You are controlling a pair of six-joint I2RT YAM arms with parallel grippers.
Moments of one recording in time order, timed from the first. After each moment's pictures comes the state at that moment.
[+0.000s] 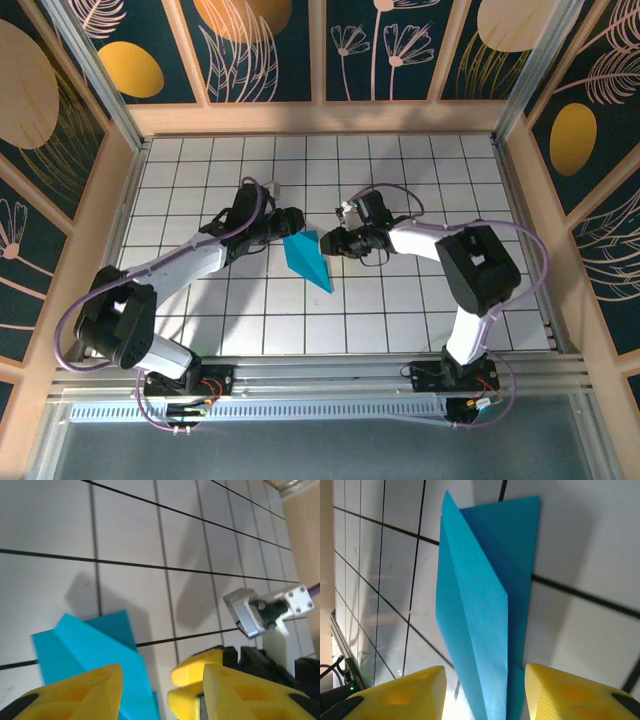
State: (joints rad) left arm -0.53 1.47 0.89 -0.09 0.18 -0.73; right arm 0.55 1.84 1.00 -0.11 -0.62 0.50
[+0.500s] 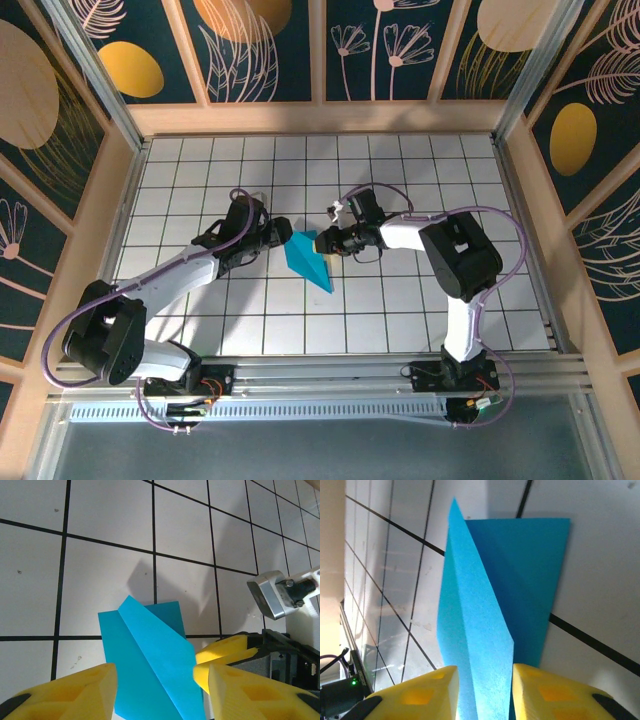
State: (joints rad) left arm -0.53 1.40 0.81 -0.14 0.05 -0.73; right arm 0.55 1.95 1.06 -0.04 -0.71 0.47
